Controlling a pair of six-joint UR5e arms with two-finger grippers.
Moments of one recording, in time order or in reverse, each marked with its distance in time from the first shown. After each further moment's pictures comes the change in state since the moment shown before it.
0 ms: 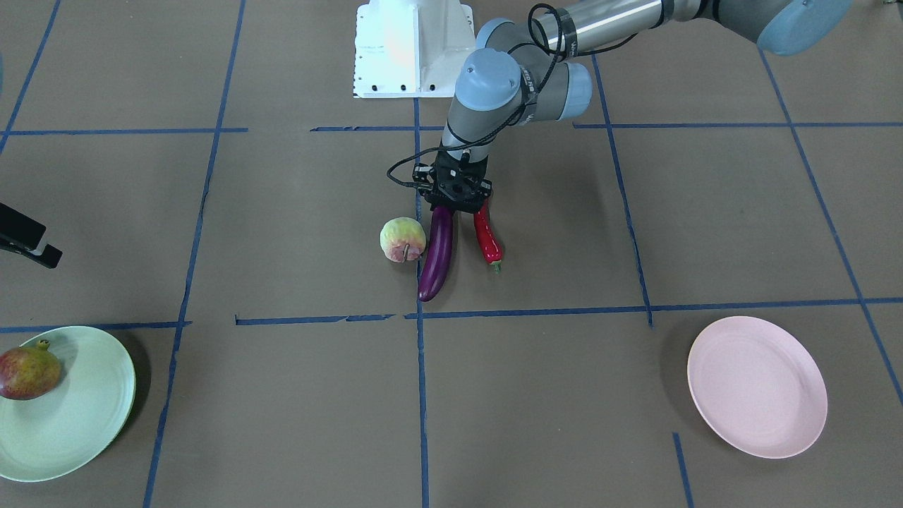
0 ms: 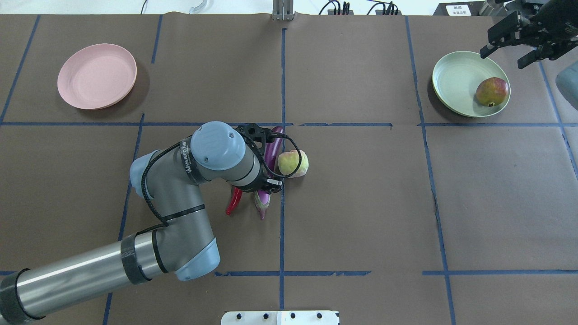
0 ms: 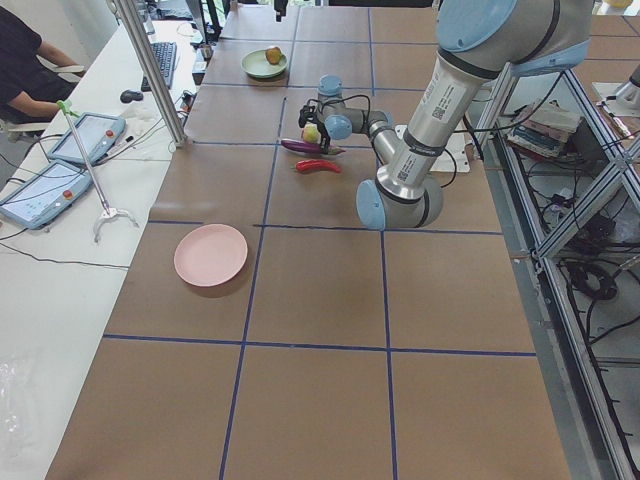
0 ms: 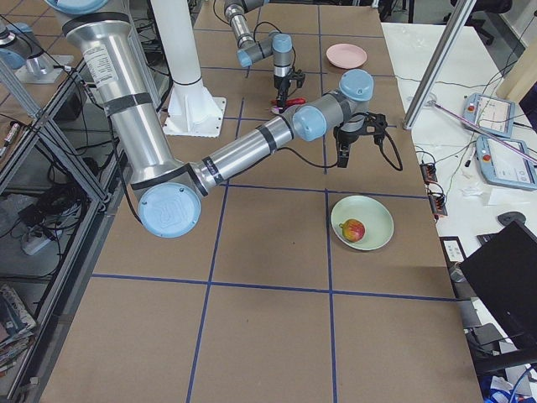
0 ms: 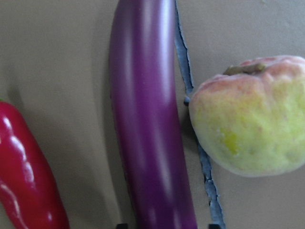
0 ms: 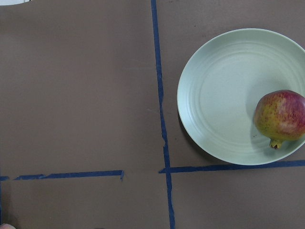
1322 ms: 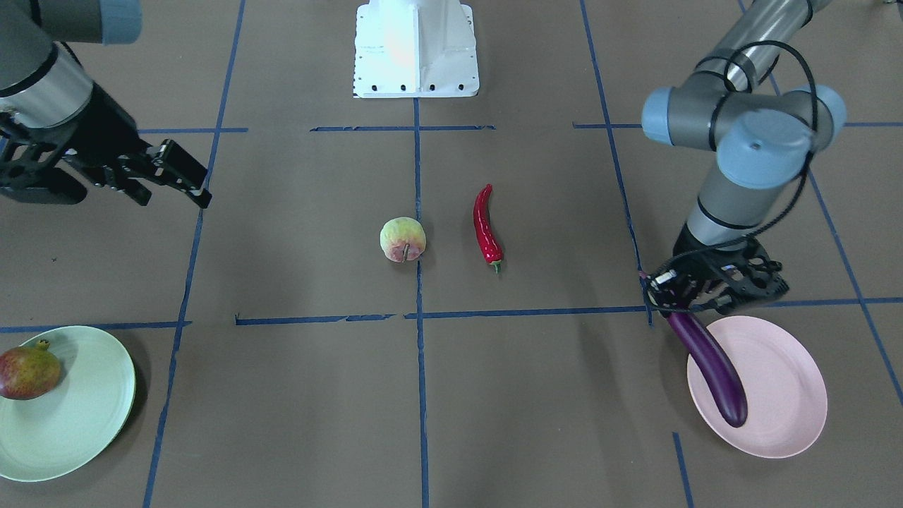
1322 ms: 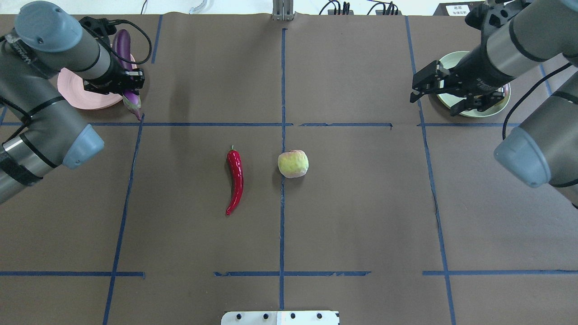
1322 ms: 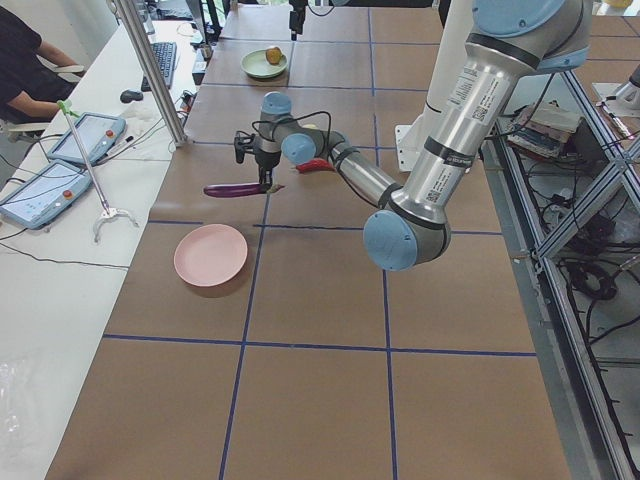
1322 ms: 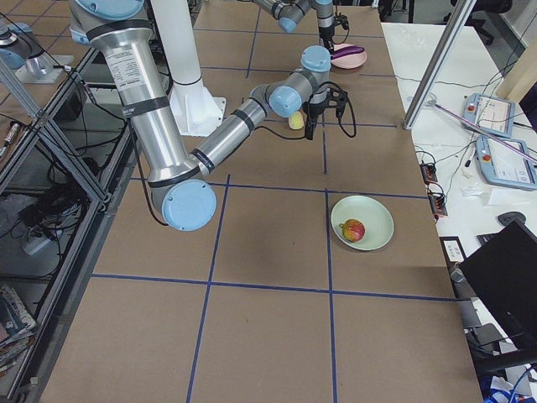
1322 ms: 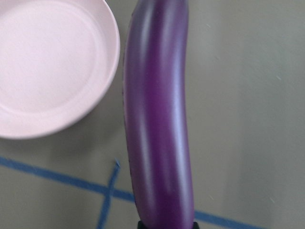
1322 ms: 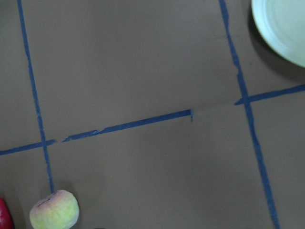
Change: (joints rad) left arm -0.495 0.208 0.090 -0.039 -0.084 0.038; right arm -0.329 0.022 0.221 0.006 -0.204 0.478
